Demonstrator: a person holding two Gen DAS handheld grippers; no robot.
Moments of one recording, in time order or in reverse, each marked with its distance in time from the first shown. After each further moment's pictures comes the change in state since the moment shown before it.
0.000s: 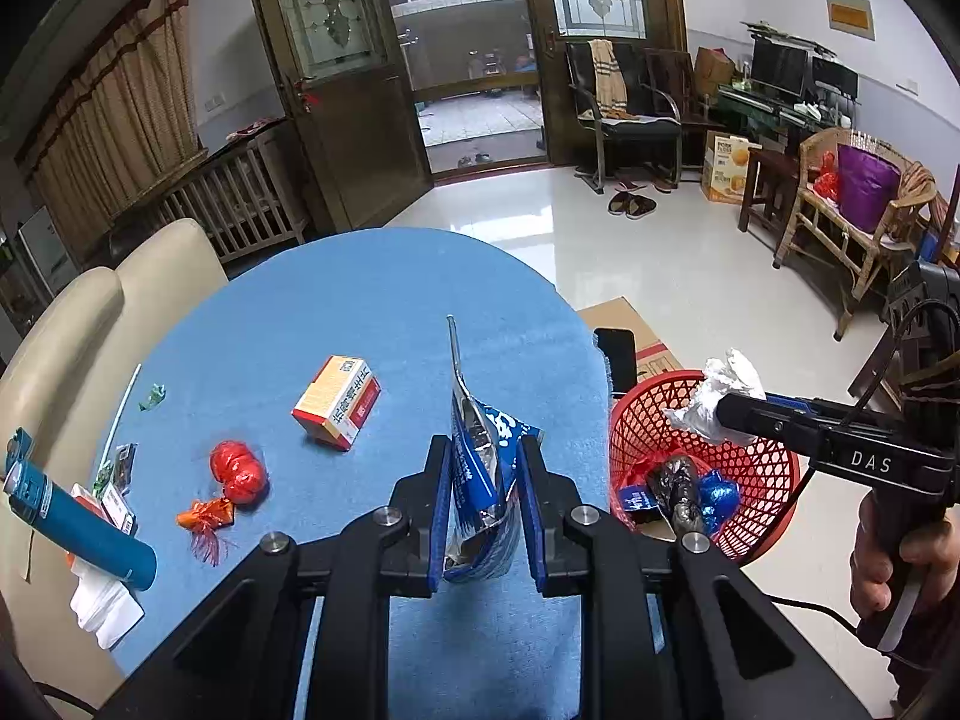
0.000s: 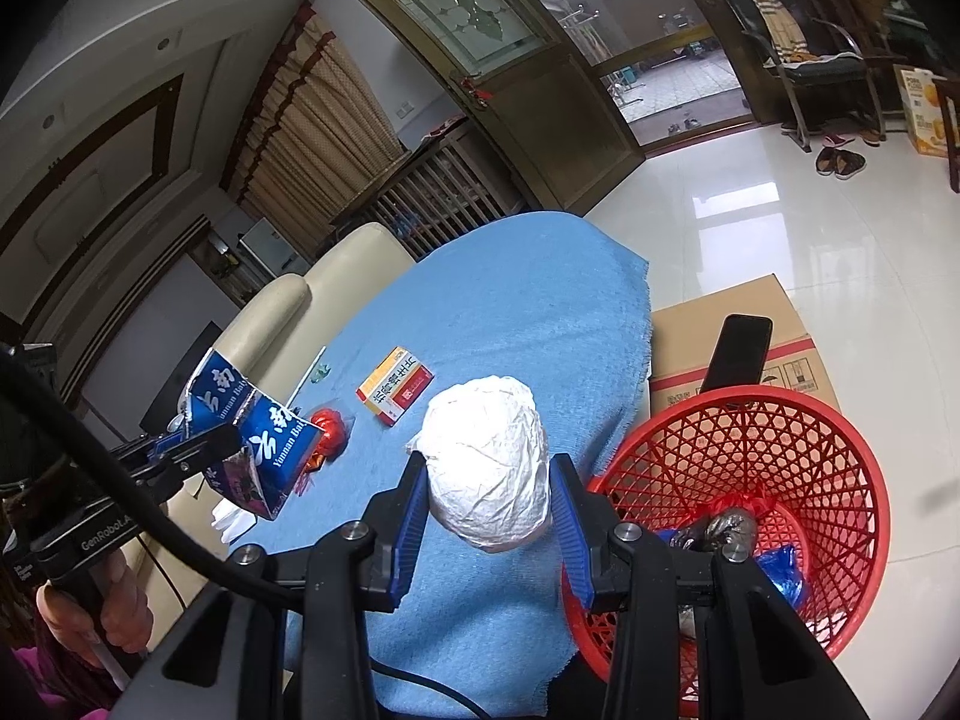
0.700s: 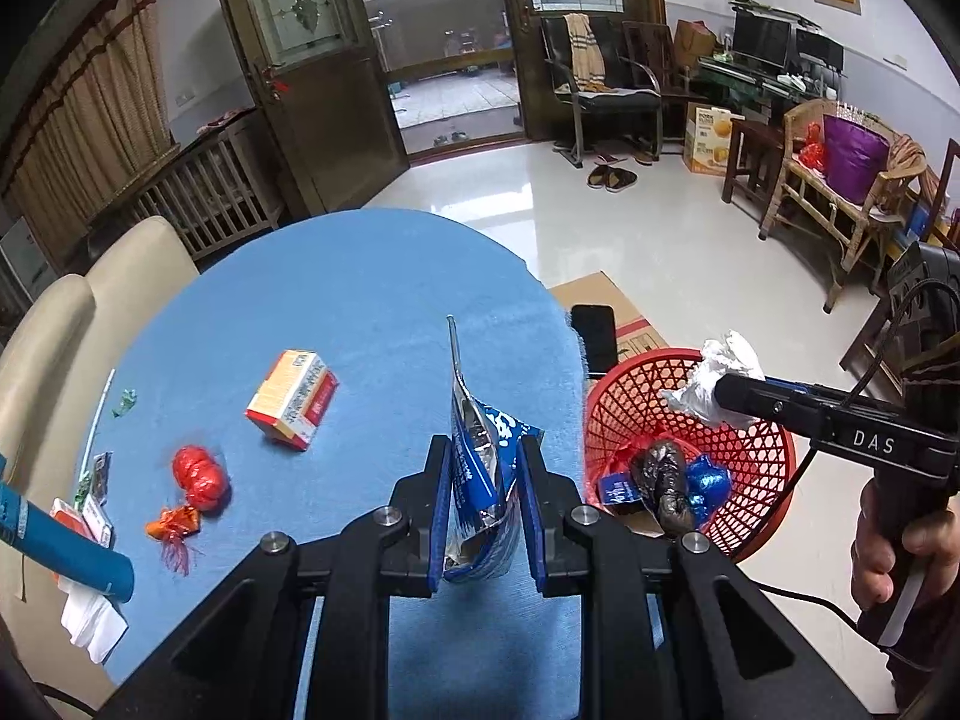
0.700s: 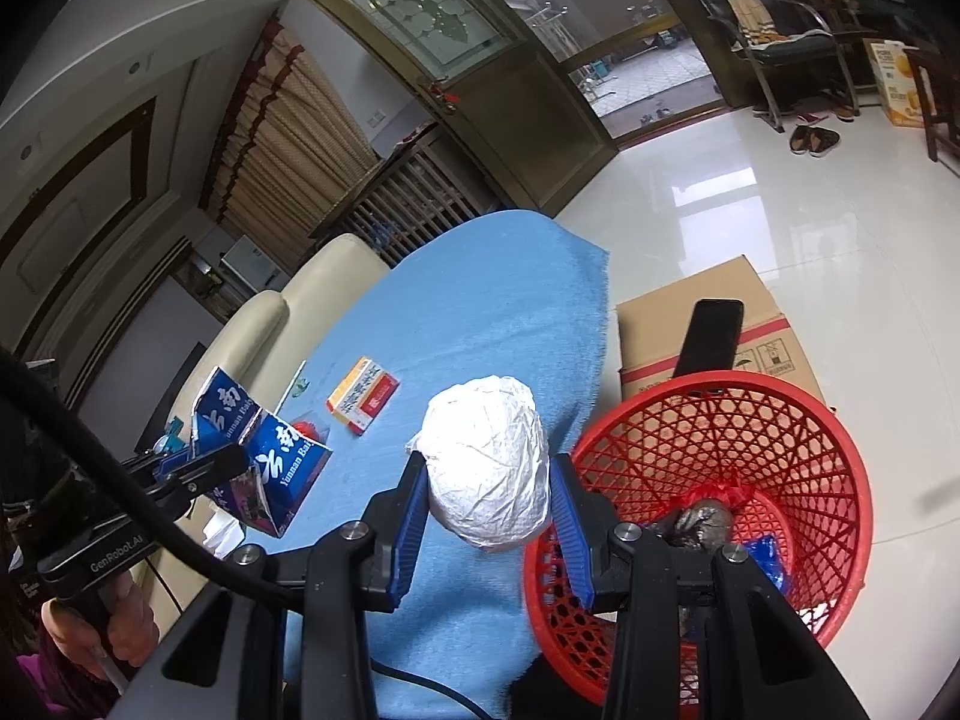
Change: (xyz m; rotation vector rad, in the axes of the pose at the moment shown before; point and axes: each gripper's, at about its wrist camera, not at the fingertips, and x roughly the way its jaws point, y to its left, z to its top) left arm 0.031 -0.024 0.006 0.040 0.059 -0.044; right arm -0.001 -0.033 -0.001 0.072 -0.006 -0.033
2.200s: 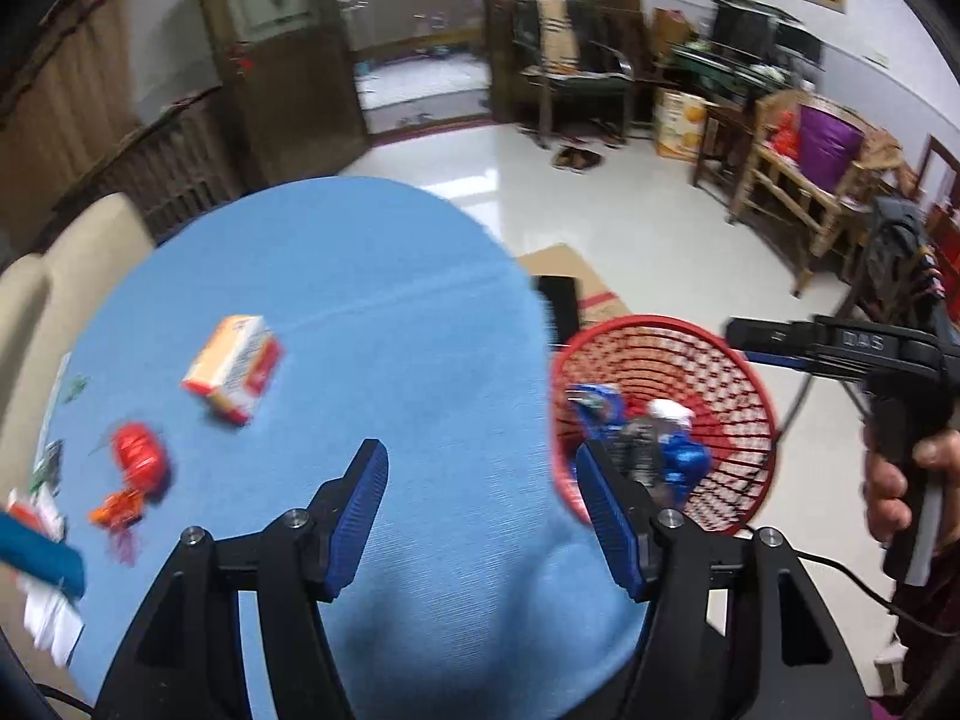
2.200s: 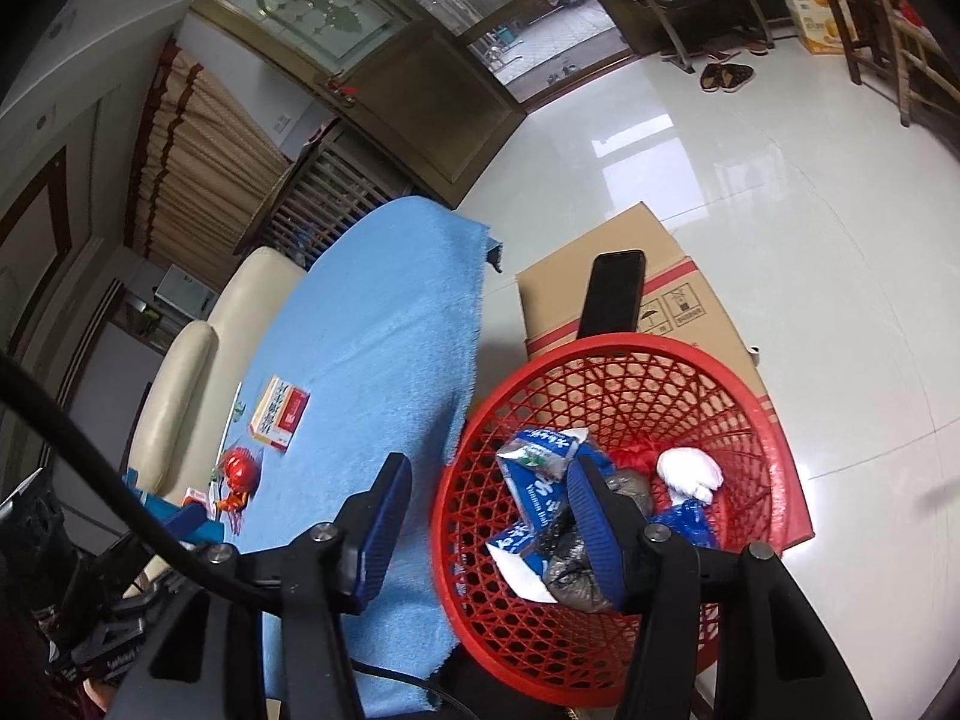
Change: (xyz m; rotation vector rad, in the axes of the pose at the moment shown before) left arm 0.018 0.004 -0.019 -0.015 0.033 -0.068; right arm -0.001 -0.056 0.009 0.169 0.070 -0.132
